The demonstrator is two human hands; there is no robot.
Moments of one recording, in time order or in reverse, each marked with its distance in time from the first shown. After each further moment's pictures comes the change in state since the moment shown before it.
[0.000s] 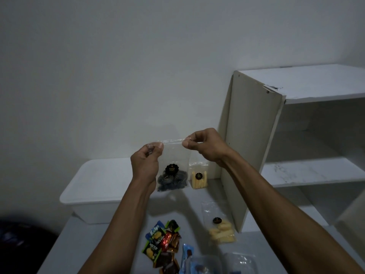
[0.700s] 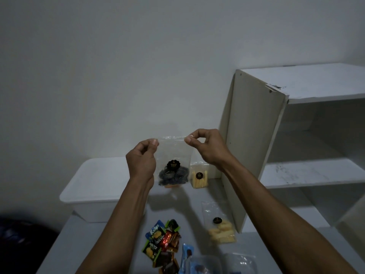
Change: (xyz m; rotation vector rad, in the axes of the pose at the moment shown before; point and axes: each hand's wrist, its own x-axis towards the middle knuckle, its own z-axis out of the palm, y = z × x) left_hand 0.012 -0.001 -0.003 -0.001 0.103 0.063; right_hand -0.003 0.007 0.007 -0.052 0.178 -0.092
